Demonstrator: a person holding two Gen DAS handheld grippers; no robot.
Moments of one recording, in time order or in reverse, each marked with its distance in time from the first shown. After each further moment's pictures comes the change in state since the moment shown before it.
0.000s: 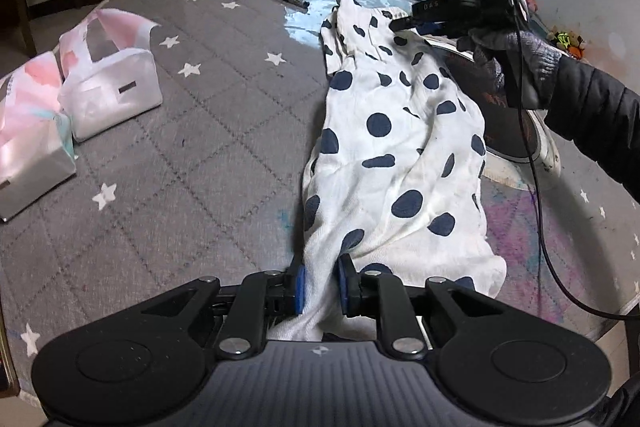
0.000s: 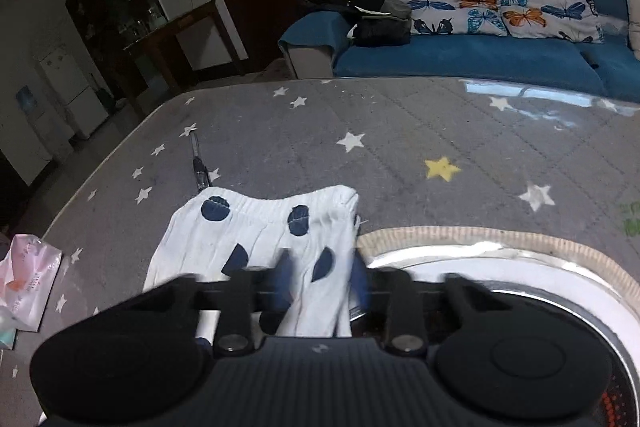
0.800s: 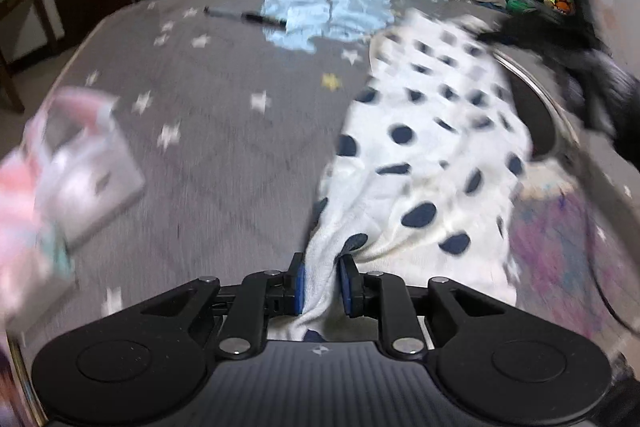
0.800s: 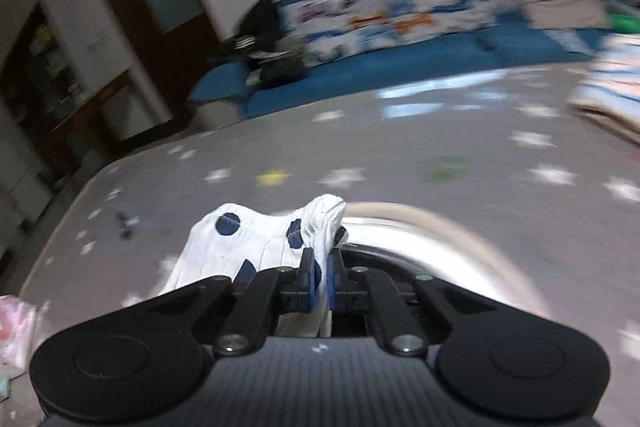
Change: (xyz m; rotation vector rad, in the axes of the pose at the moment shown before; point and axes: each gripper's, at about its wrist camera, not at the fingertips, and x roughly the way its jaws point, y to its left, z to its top) left arm 0.038 -0.009 0.064 0.168 0.007 0.065; right arm -0.101 -0.085 -0.051 0.268 -0.154 -0.212
